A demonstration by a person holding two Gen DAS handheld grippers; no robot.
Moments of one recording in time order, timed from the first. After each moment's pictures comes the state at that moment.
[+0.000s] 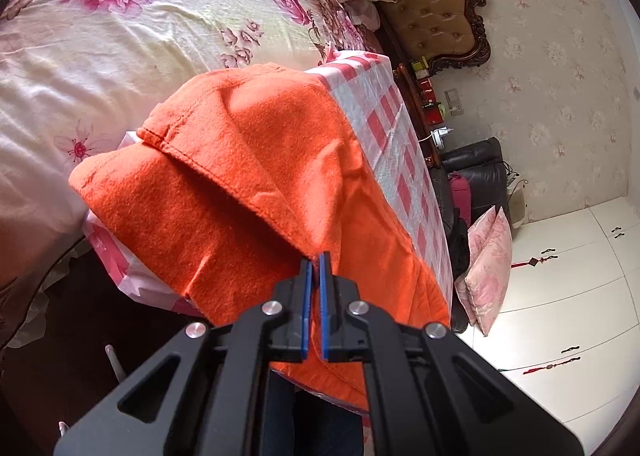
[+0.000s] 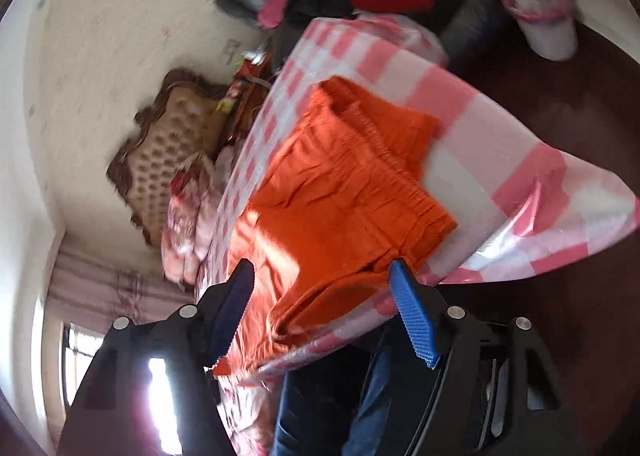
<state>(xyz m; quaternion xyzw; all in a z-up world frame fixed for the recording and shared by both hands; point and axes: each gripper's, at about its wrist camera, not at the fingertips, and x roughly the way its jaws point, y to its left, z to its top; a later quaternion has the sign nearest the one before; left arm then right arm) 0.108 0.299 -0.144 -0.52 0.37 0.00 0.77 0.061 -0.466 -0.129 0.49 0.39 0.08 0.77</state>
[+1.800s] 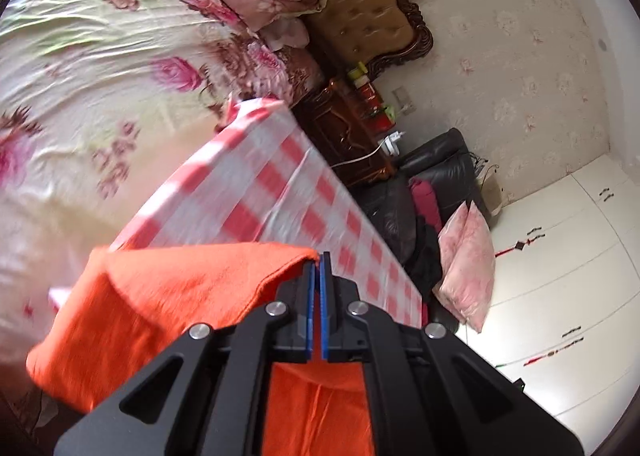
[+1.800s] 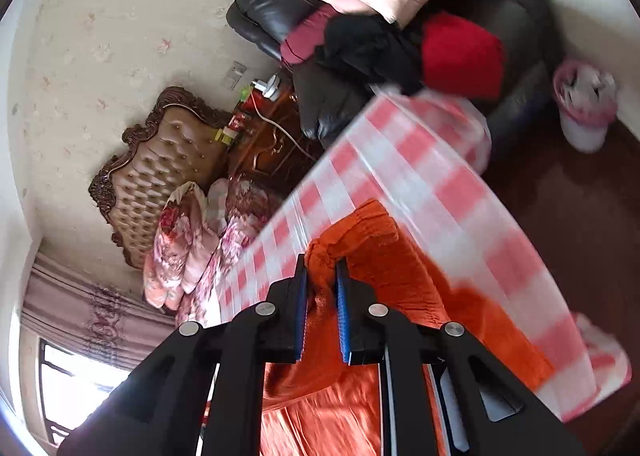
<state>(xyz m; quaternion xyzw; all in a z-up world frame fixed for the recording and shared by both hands) 0.261 0.299 0.017 -0.45 0.35 -0.05 0.82 0.287 -0.482 0.021 0.44 0.39 0.05 0.81</state>
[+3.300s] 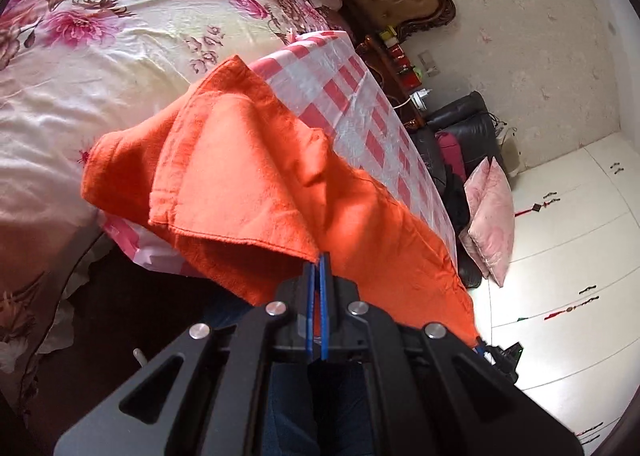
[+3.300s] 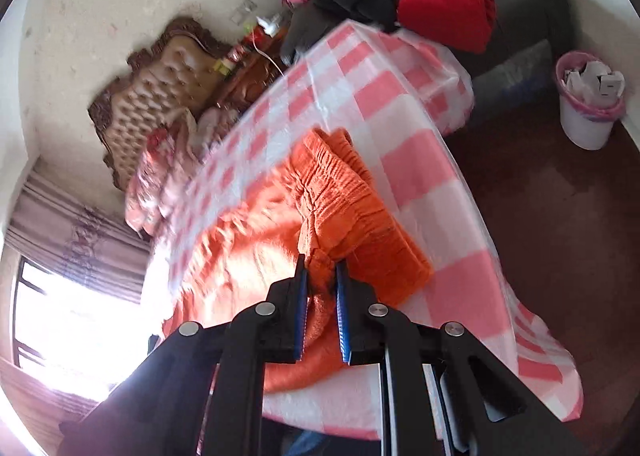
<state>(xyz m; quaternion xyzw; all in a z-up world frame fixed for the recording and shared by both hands) 0.073 0.274 -0.107 -0.45 0.40 -0.04 0.80 0.184 -0.503 -0.106 0.35 0.46 0.13 0.81</state>
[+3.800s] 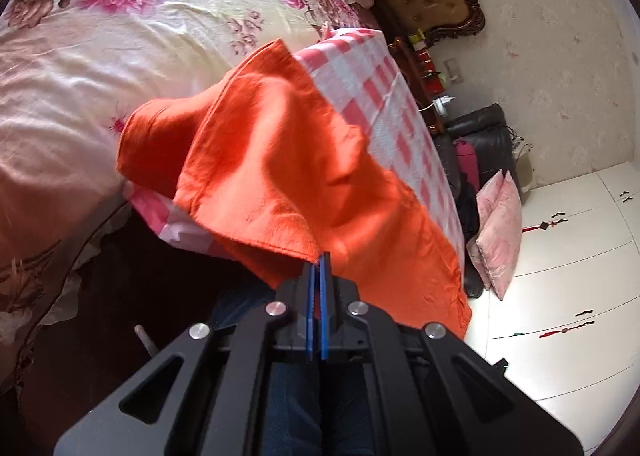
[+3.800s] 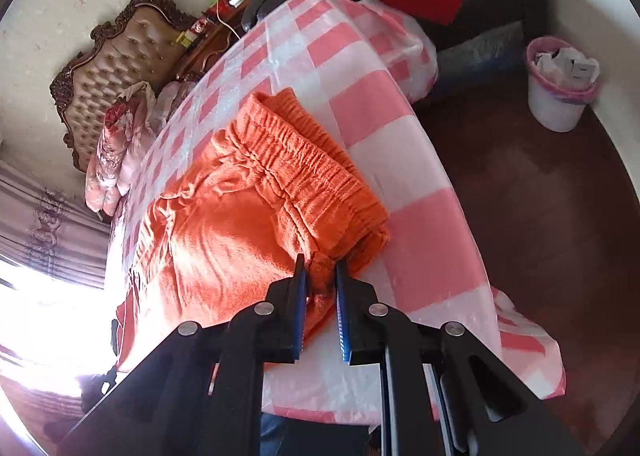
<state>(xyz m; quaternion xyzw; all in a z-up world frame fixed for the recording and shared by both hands) 0.055 0.287 -0.130 -0.47 0.42 -0.01 0.78 0.164 -0.490 -0.129 0.30 0.50 0.08 0.81</state>
